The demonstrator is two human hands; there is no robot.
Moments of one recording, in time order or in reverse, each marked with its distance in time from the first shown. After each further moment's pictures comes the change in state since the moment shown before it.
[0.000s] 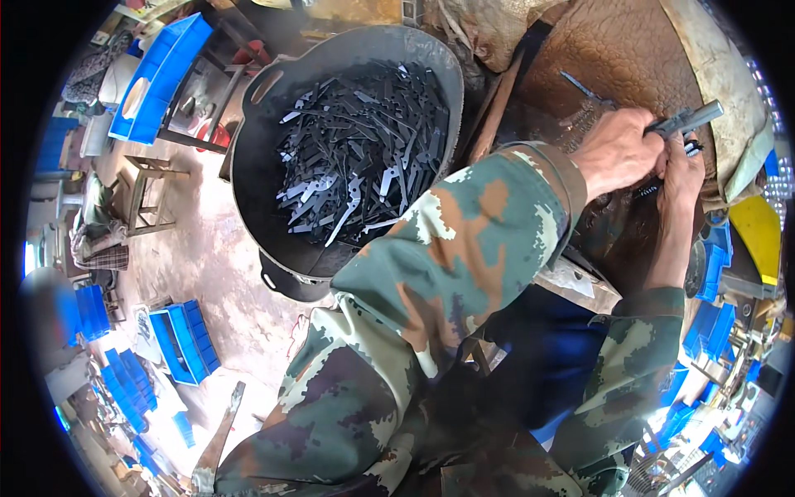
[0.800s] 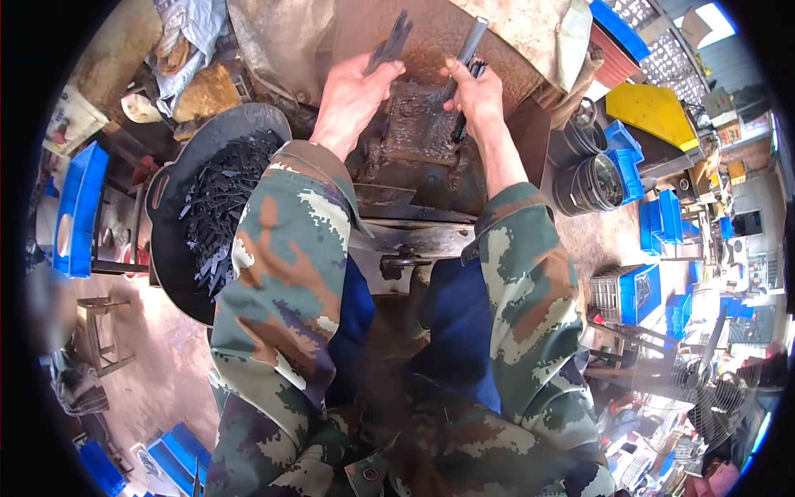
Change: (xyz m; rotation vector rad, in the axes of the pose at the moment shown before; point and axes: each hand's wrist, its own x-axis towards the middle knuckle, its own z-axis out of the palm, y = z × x) left_hand -0.021 0.040 -0.030 0.011 0.152 0.002; right_hand -0.016 -0.018 0.009 0.107 0.128 0.110
